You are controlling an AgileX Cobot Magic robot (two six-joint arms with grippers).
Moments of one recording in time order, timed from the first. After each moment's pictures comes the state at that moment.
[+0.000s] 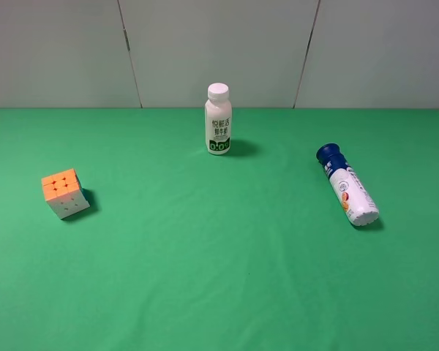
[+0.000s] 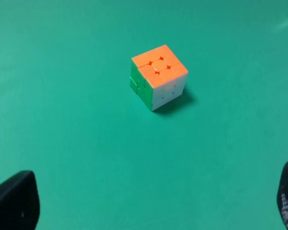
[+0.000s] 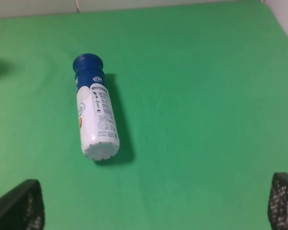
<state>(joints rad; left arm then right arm) 0.00 0.00 -0.49 -0.02 1.05 -0.01 -0.04 0.00 -0.49 0.00 1.03 -0.02</state>
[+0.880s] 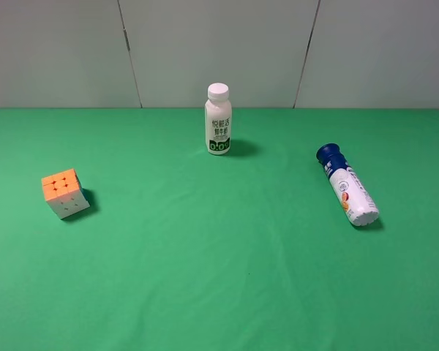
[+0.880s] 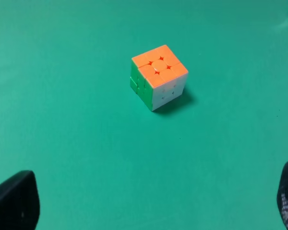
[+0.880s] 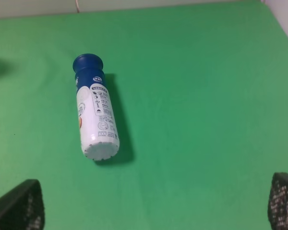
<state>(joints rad) 0.00 0.00 -0.49 -0.02 1.05 -0.01 -0.04 0.00 -0.49 0.00 1.03 -0.02</state>
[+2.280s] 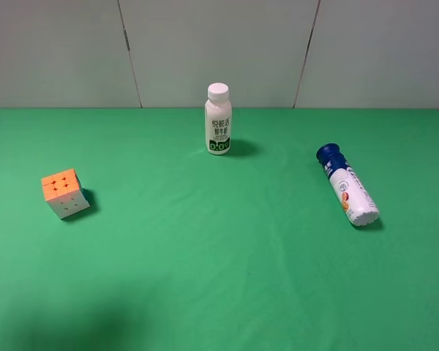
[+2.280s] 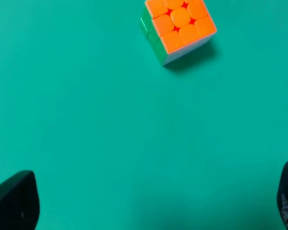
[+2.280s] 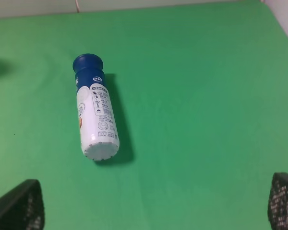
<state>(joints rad) 0.00 0.85 -0.72 -0.01 0.97 -0.09 -0.04 0.00 -0.49 0.00 1.03 -0.02</state>
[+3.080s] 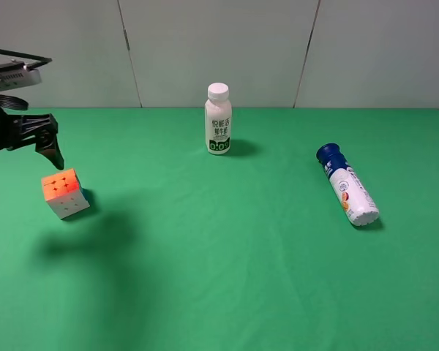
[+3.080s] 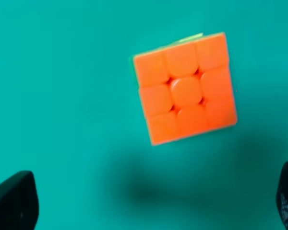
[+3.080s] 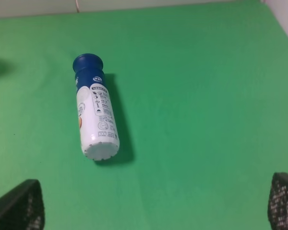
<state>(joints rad) -0.10 1.51 -0.90 0.03 0.72 -0.40 -0.04 0.00 -0.49 0.00 1.03 -0.02</state>
